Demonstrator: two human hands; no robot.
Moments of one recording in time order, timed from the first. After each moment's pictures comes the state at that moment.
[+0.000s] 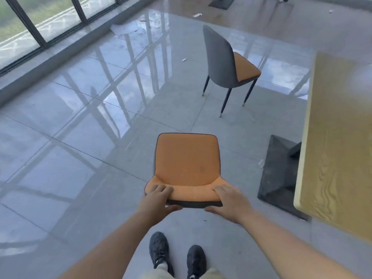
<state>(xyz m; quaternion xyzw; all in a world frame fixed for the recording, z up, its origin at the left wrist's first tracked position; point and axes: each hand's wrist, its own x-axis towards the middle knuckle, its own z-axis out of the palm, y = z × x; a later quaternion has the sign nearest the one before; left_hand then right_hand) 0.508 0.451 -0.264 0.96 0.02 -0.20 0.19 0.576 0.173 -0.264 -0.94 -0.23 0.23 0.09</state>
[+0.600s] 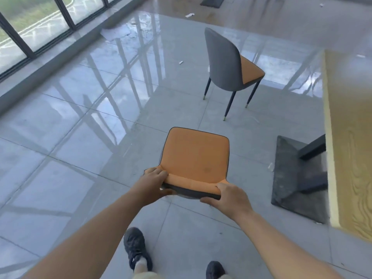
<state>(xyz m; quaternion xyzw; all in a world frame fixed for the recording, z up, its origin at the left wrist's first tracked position) 0.647 0.593 -0.249 0.97 -0.11 -0.18 0.14 0.648 0.300 -0.265 -0.97 -0.11 0.14 0.16</state>
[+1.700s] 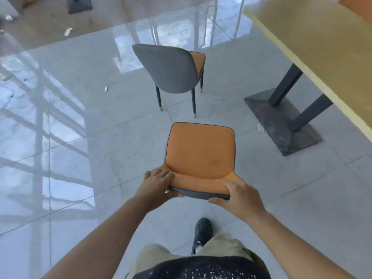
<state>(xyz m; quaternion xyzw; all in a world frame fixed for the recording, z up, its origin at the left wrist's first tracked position) 1.037 0.779 -0.258 0.87 -0.45 -0.19 0.04 0.843 0.546 -0.258 -0.97 0.21 0.05 0.15</state>
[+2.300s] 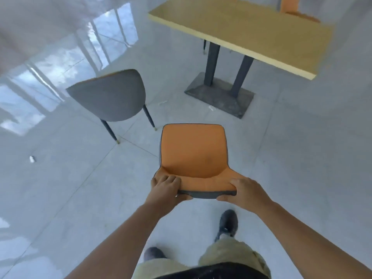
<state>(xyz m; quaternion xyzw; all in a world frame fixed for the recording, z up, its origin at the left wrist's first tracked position) 1.229 0.810 -0.269 0.70 -0.68 -0.24 0.01 0.951 0.719 -0.255 -0.84 0.48 0.01 0.25</state>
